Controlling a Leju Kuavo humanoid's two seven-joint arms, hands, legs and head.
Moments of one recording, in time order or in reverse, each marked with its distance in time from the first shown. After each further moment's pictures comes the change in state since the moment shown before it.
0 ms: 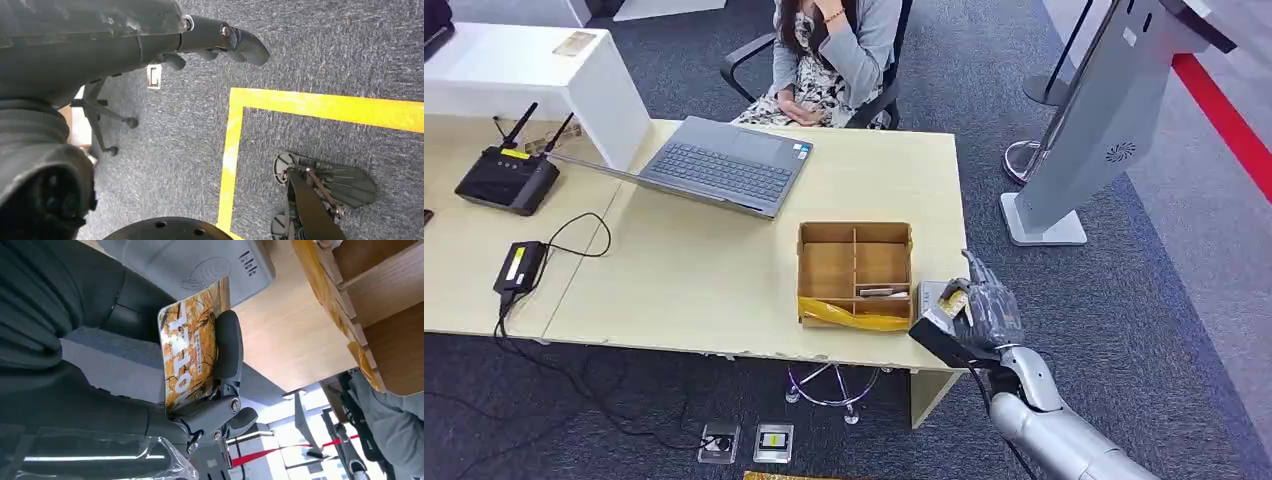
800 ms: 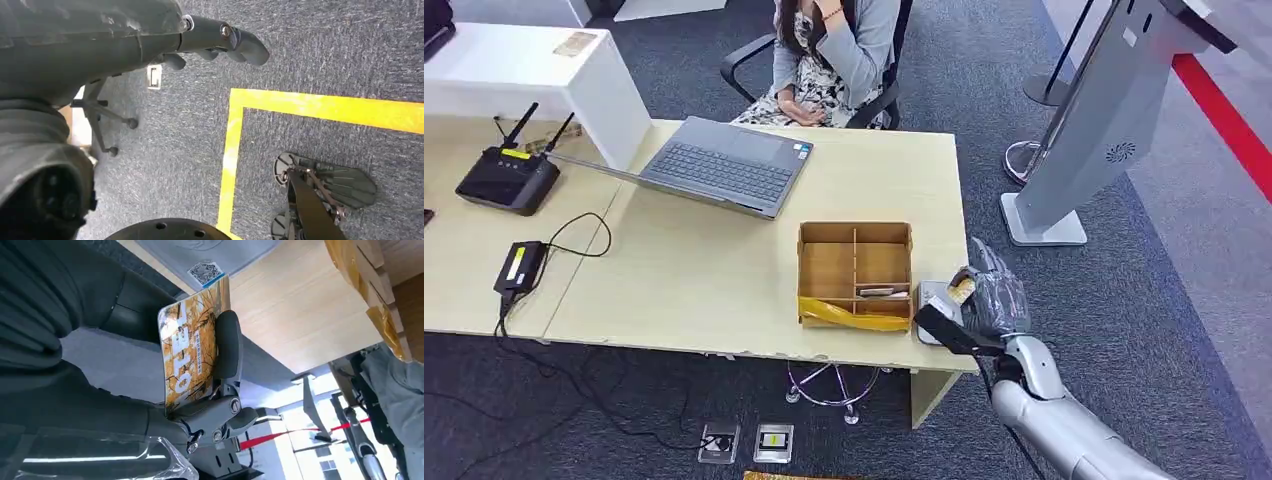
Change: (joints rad) left arm 0.000 0.000 0.000 0.000 -0.002 0.000 0.000; right arm -0.033 0.015 -0.024 0.055 0.037 -0.029 0.014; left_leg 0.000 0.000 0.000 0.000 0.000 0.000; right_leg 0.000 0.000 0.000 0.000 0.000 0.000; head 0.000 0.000
